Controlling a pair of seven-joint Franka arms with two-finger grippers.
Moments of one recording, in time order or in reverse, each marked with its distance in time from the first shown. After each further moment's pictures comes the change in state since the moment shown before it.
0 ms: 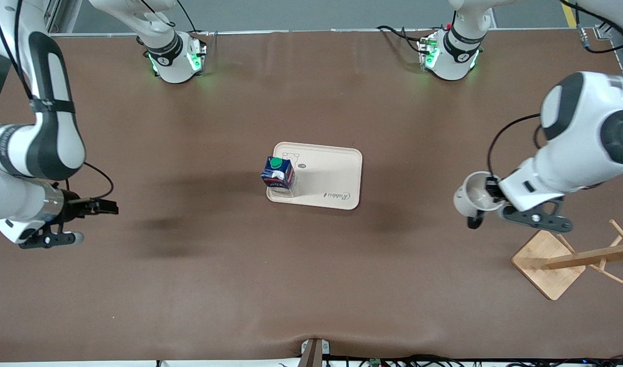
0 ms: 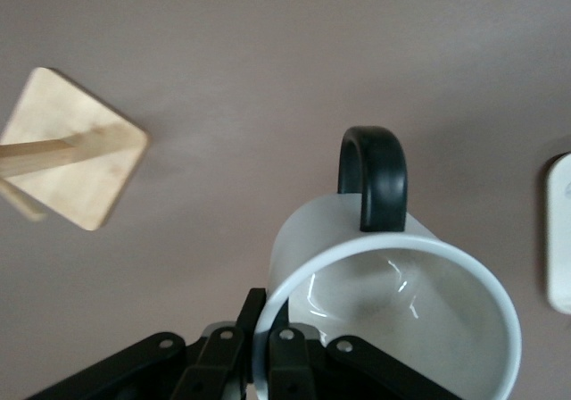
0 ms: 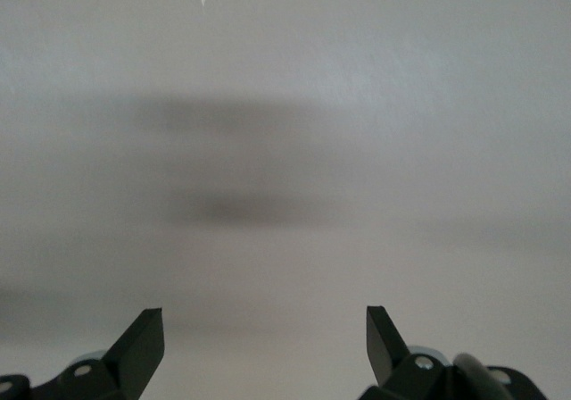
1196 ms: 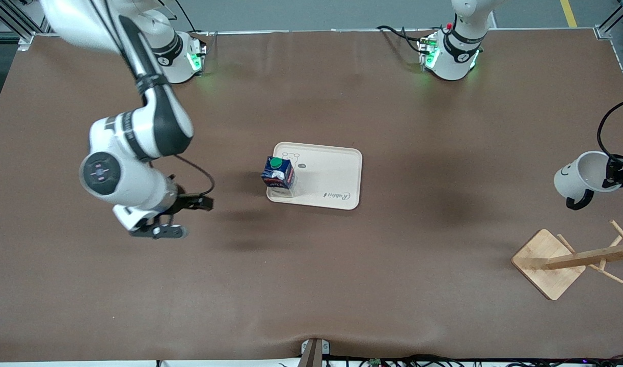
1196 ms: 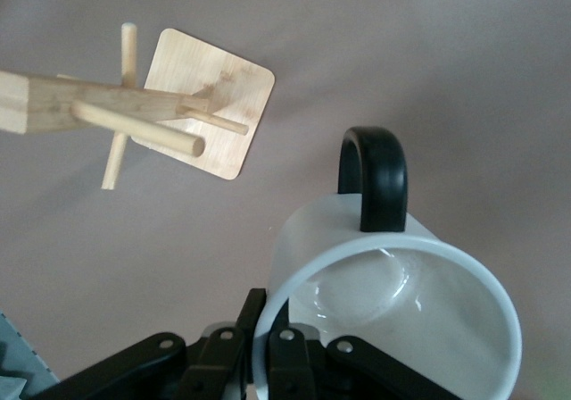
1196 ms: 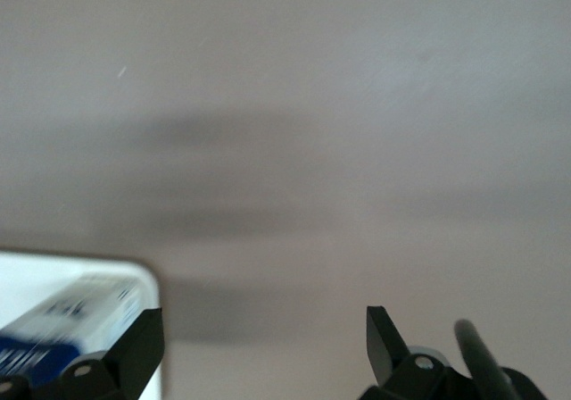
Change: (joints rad) left arm 0.292 -0.026 0.004 0.077 0.000 -0.094 0.495; right arm 0.380 -0.021 0.011 0.021 0.071 -0.054 0.479
